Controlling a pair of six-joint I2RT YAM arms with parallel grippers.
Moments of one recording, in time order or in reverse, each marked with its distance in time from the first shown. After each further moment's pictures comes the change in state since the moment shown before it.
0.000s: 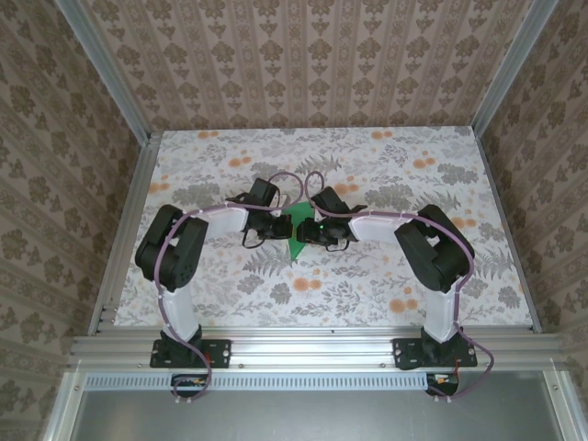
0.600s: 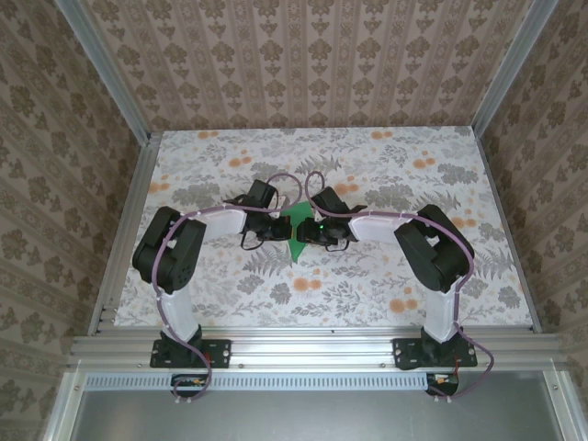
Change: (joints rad) left arm 0.002 -0.024 -0.032 0.019 0.011 -0.003; right arm 0.002 0.004 -0.001 0.002 0.006 0.013
